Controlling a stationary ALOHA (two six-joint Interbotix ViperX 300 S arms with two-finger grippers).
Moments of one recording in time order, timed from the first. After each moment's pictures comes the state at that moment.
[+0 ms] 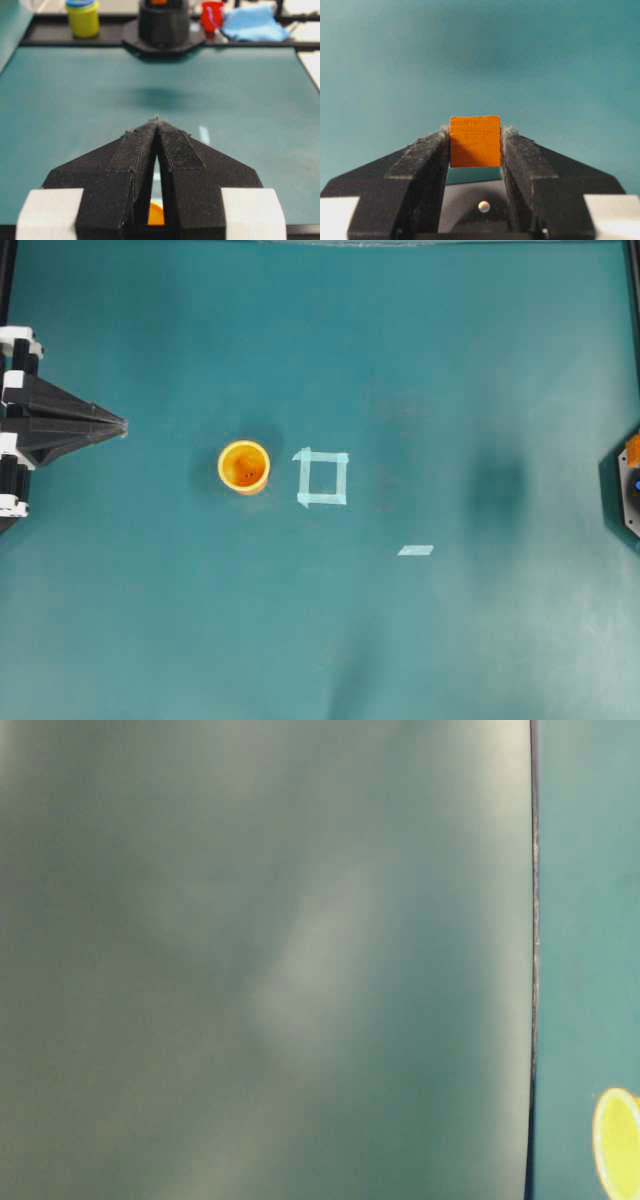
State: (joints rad) left arm 0.00 -0.97 1.17 0.02 -0.21 0.00; right arm -0.07 -1.26 1.03 0.01 1.12 0.05
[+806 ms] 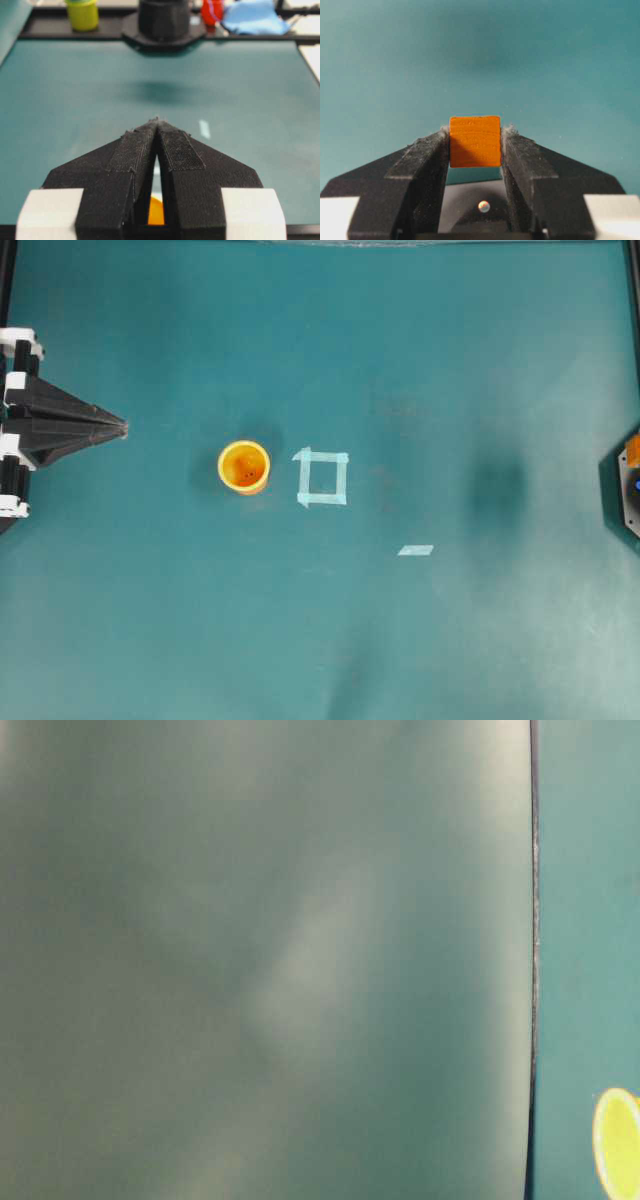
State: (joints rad) left arm 0.00 -0.97 1.17 0.01 -0.20 0.00; right arm -0.07 -1.27 1.03 0.01 1.11 0.05
